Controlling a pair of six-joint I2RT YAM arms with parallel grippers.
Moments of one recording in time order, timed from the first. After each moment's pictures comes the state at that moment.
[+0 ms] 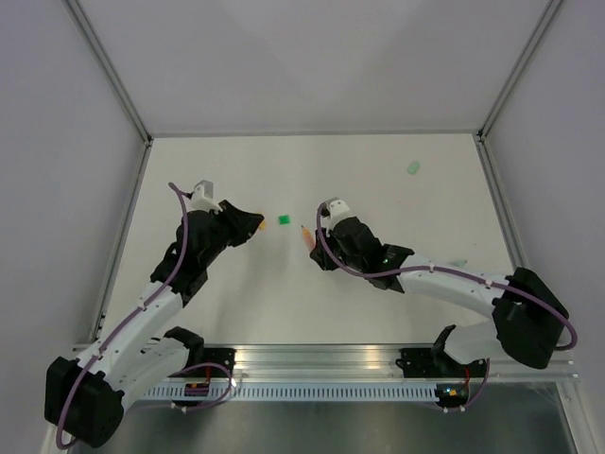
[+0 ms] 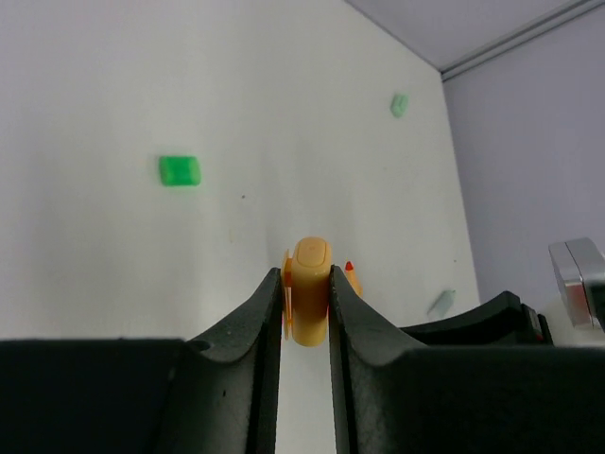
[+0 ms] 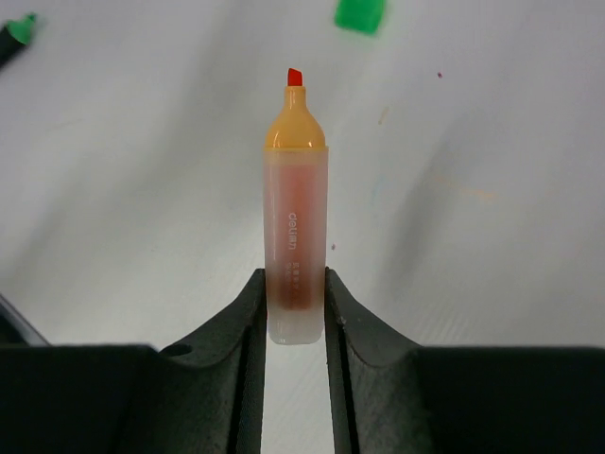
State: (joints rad) left arm -0.41 0.89 0.57 0.01 0.01 -0.79; right arm 0.88 1.43 0.82 -0.05 0.11 0.39
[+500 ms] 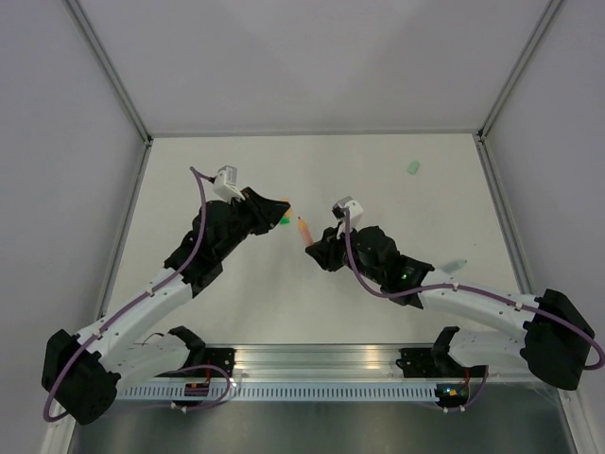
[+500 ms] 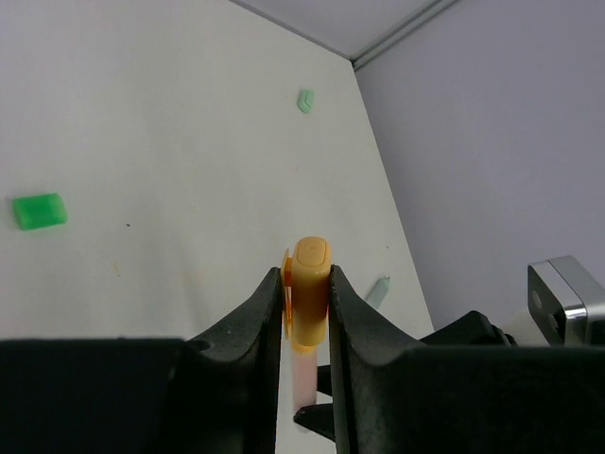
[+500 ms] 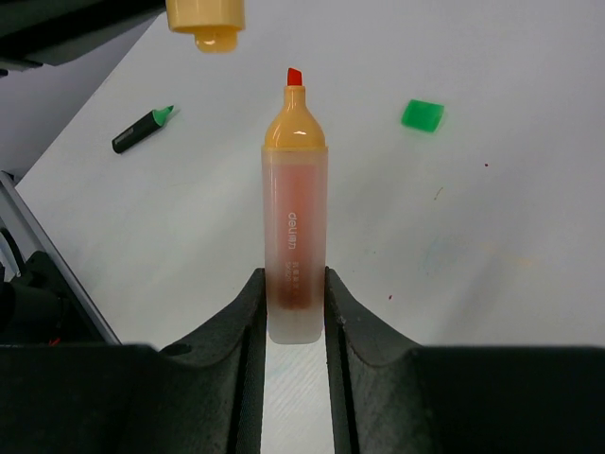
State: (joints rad) left arm -0.56 1.00 0.71 0.13 0.00 -0.82; right arm 0.93 1.18 0.68 0.21 0.08 0.41
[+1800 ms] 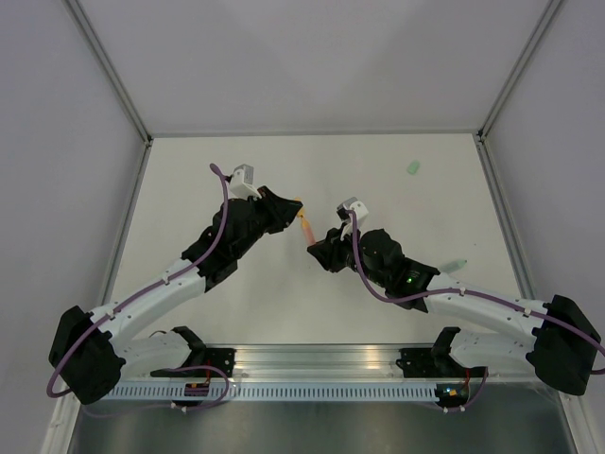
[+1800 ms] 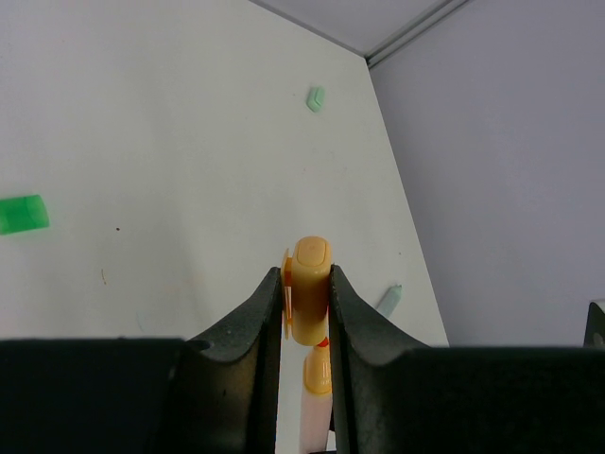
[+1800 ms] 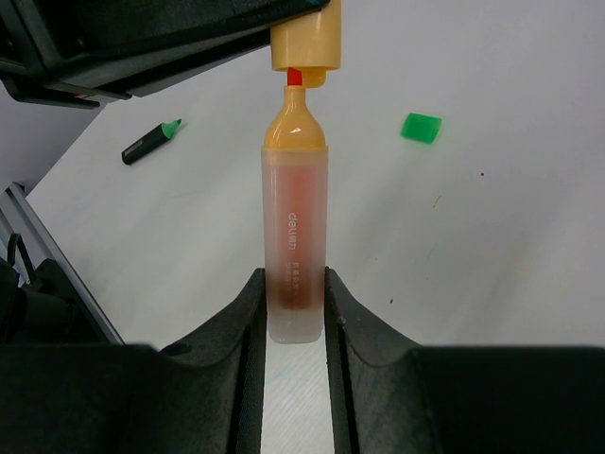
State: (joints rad) left arm -0.70 1.13 0.78 0.17 -0.16 -0.82; right arm 0.95 1.13 0.66 0.22 0.11 0.41
